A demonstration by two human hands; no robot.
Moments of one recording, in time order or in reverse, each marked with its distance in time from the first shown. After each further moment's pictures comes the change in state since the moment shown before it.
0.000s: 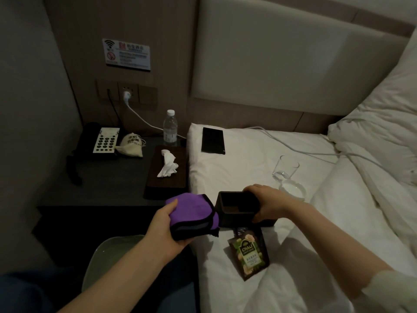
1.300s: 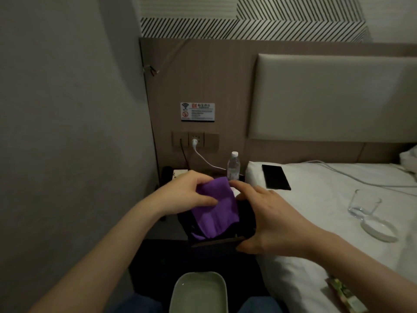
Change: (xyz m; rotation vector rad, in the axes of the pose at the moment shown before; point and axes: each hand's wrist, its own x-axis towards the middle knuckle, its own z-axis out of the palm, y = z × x) left_hand -0.128 0.214 -0.041 1.674 -0.227 0.819; right_hand -0.051 -0.272 -0.086 0.108 0.473 -0.470
